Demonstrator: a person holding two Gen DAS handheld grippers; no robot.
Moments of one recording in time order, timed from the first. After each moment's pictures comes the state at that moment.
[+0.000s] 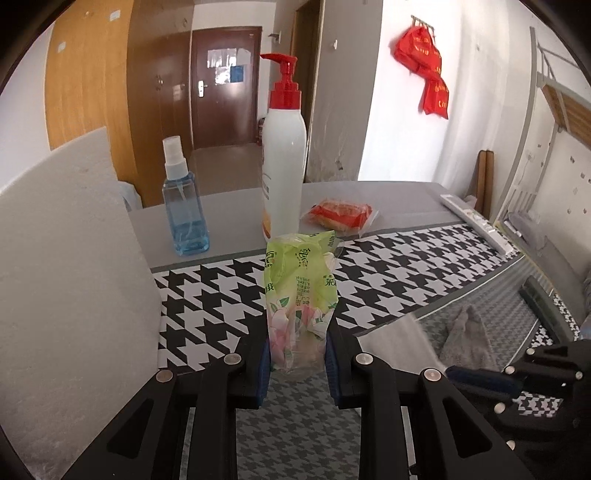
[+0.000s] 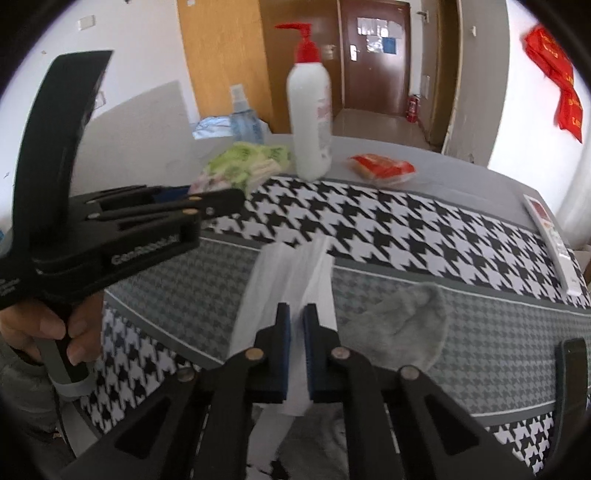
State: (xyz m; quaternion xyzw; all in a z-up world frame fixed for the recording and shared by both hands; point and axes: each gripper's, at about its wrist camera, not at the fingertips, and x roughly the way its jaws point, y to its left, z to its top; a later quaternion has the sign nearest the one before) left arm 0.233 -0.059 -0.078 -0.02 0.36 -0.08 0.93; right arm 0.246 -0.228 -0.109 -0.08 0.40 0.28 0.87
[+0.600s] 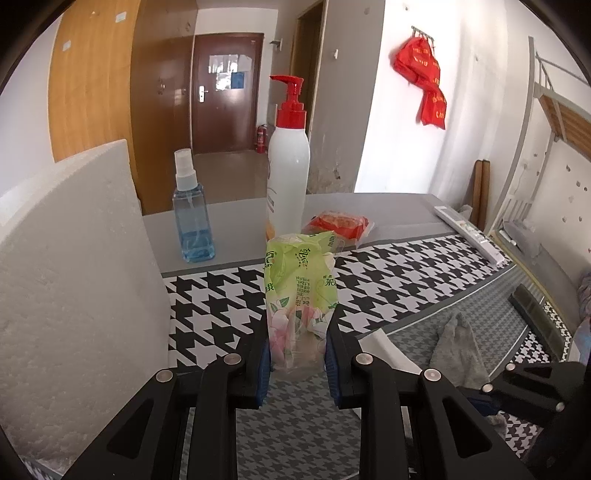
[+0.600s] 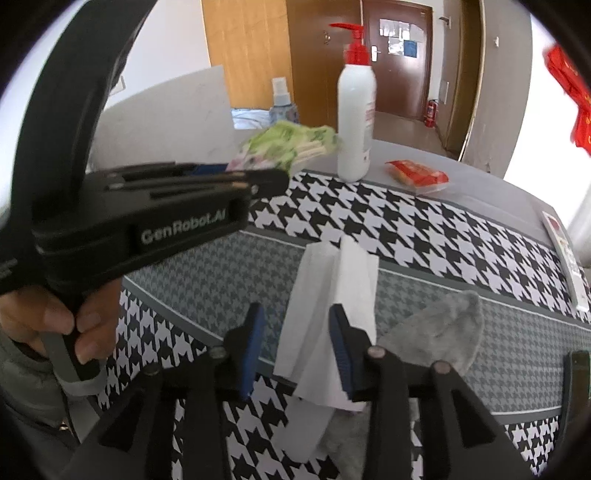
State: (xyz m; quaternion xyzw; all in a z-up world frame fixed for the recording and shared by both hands) left arm 0.223 -0.052 -0.067 -0.03 0.34 -0.08 0.94; right arm 0.230 -0.198 -0.110 -0.10 0.41 0.29 0.86
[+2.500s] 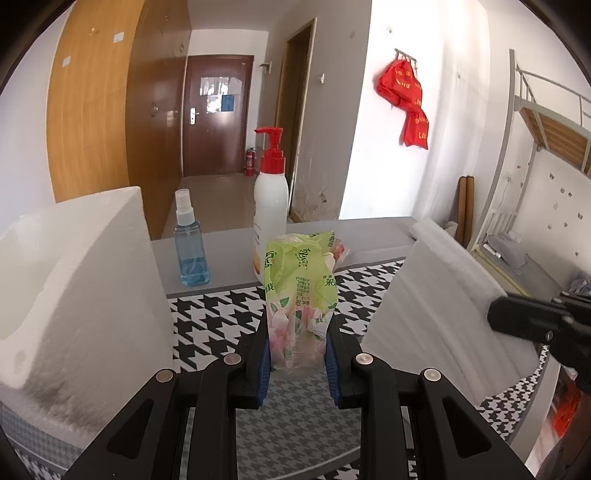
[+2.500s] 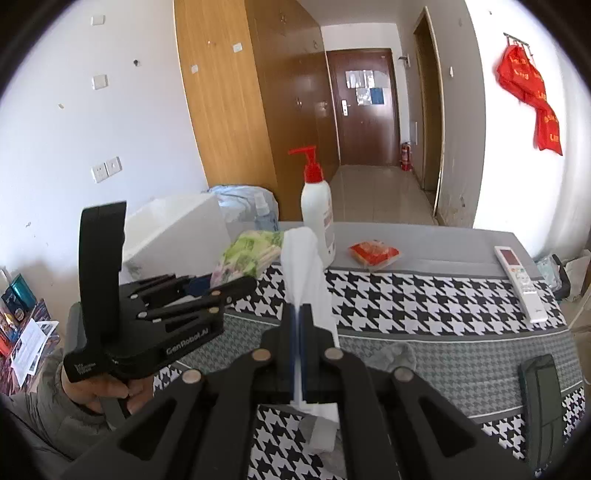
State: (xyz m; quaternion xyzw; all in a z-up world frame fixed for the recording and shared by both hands) left arm 0.190 -0.053 -0.036 -0.03 0.29 -0.11 0.95; right arm 0.206 -0.242 -0.019 -0.01 0.30 0.27 0.92
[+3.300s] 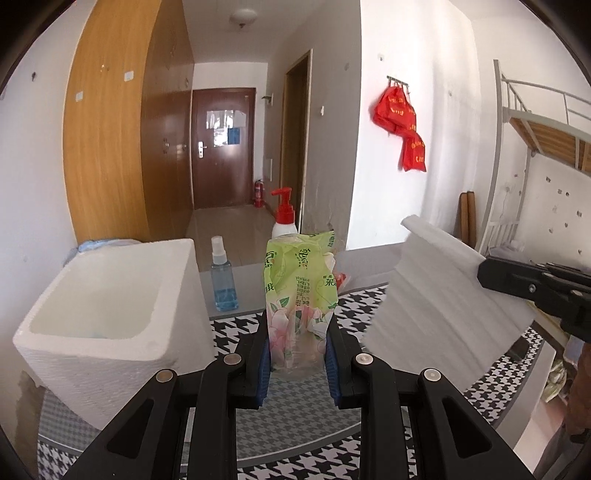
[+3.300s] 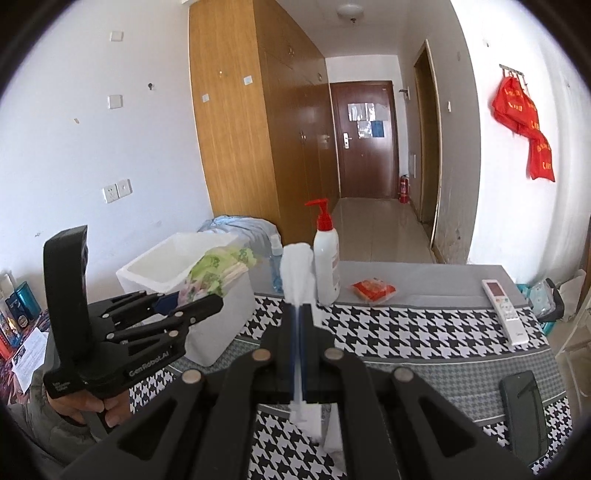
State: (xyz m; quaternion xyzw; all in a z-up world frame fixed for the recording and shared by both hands) left arm 0.129 -0.040 0.005 0.00 0.23 -0.09 0.97; right arm 0.170 -0.243 0.020 -0.01 0.24 0.27 0.93
